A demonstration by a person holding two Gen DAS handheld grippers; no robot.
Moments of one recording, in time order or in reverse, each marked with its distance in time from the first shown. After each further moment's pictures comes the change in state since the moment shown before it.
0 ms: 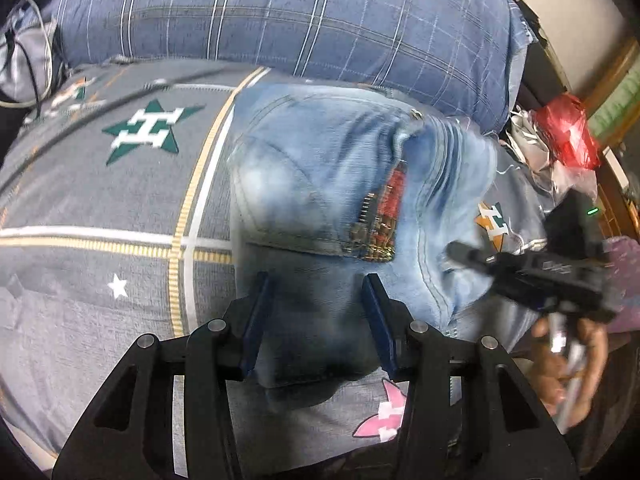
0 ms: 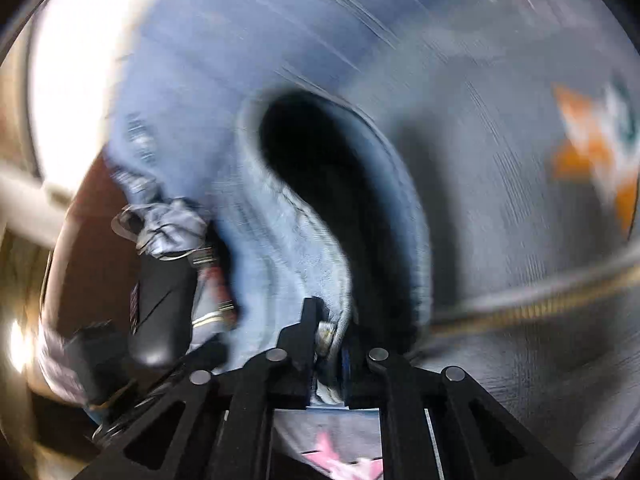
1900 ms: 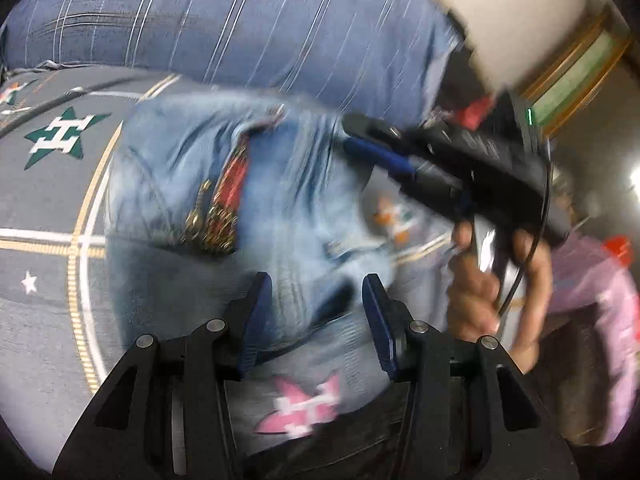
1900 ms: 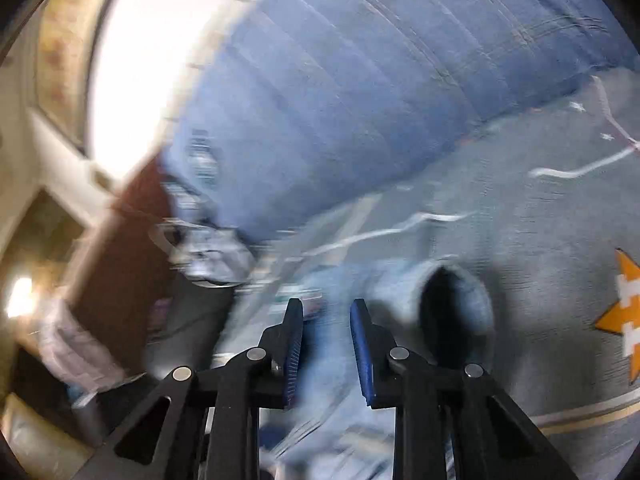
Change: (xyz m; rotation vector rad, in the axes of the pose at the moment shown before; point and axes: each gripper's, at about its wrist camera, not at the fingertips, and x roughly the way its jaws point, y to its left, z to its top) left arm -0.003 -0.033 -0.007 0.058 -0.015 -0.259; right arm 0.000 0.068 0.043 -0.234 -0.194 -0.045
